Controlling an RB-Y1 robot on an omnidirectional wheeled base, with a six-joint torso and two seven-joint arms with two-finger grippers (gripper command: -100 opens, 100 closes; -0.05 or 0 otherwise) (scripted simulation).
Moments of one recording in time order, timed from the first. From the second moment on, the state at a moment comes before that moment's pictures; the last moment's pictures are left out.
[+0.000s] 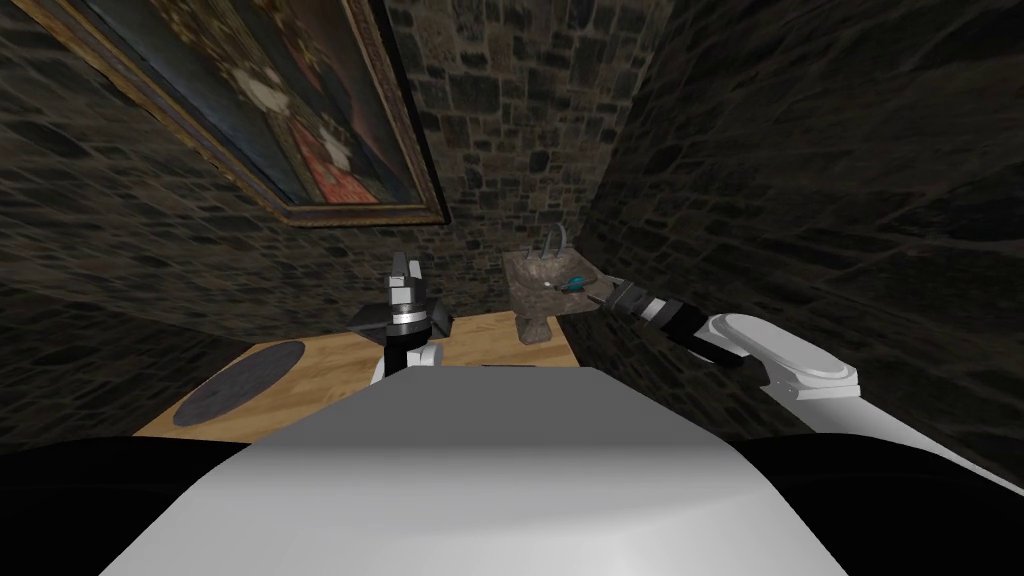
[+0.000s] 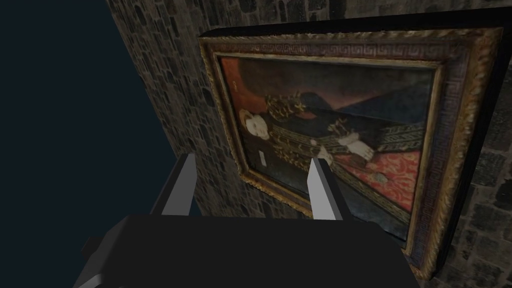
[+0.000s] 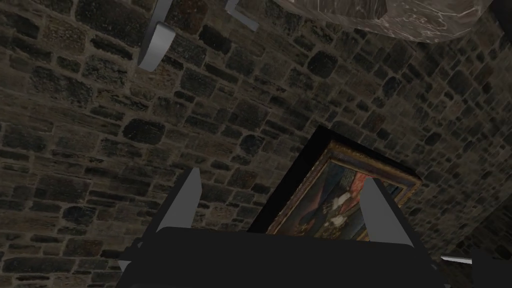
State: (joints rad) left arm 0.47 -0.05 -0.01 -2.27 -0.10 -0.50 -0.17; right arm 0.51 -1.14 -0.29 -1.94 0.71 -0.53 0.26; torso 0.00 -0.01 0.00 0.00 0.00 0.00
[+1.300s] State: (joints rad) left arm 0.47 -0.05 -0.01 -2.27 -0.10 -0.50 -0.17; right arm 0.55 -1.50 -0.20 -1.72 0.90 -0.60 0.37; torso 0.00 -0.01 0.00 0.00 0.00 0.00
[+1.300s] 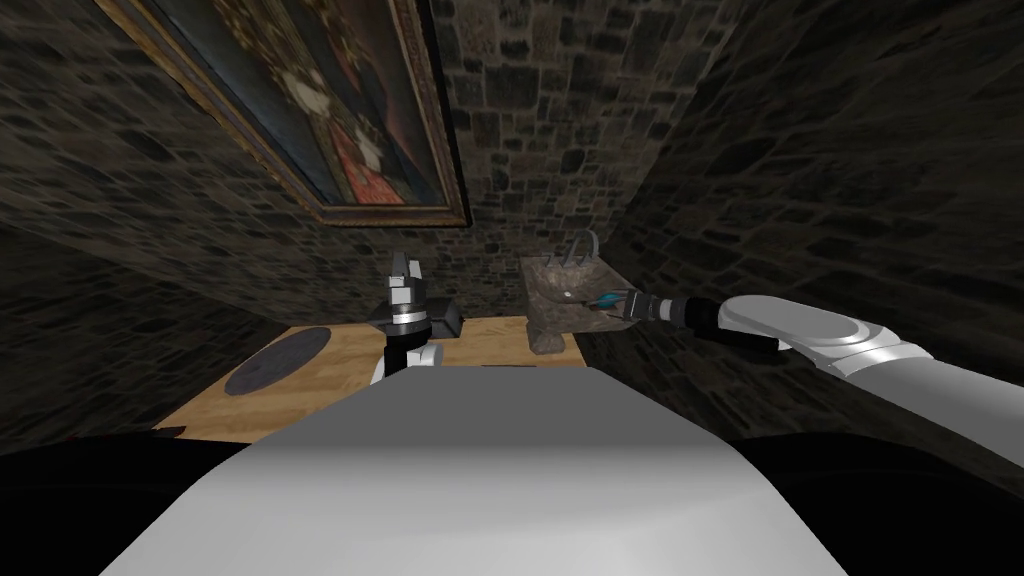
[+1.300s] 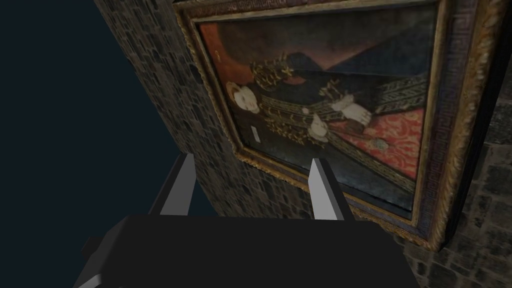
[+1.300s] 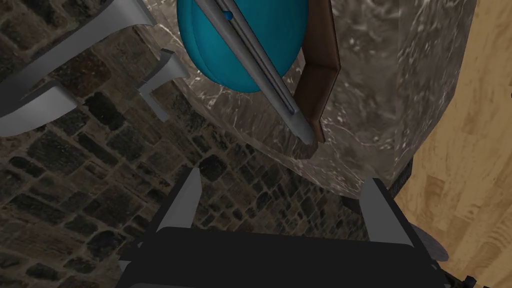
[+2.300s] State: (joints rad) left arm 0.47 -0.05 -0.01 -2.27 -0.10 -0.50 -0.17; right arm 0.59 -1.76 -0.09 -1.54 1.04 -0.67 0.46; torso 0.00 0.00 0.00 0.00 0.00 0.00
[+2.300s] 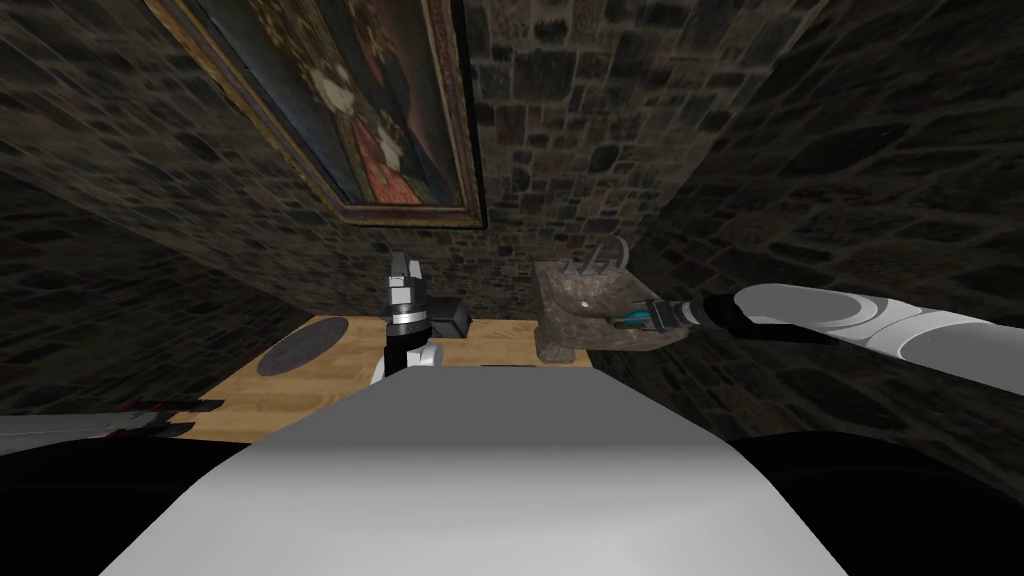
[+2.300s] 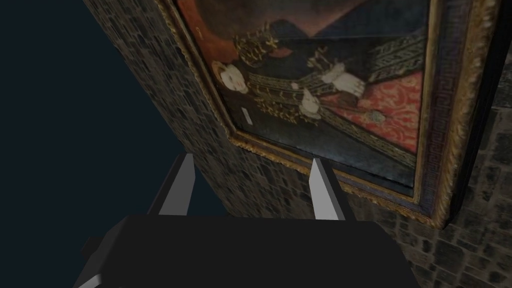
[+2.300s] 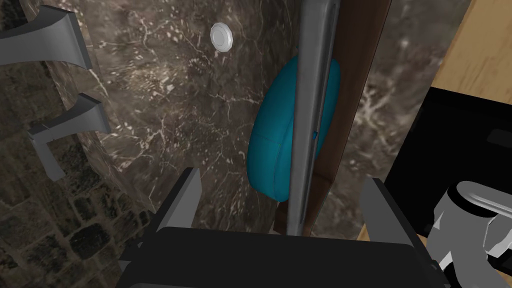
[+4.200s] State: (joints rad) left arm 0.47 -0.05 -0.01 -2.27 -0.10 -0.50 -0.17; right arm 0.60 -1.64 -0.12 -1.35 0.96 -0.84 0.86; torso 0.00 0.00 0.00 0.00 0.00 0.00
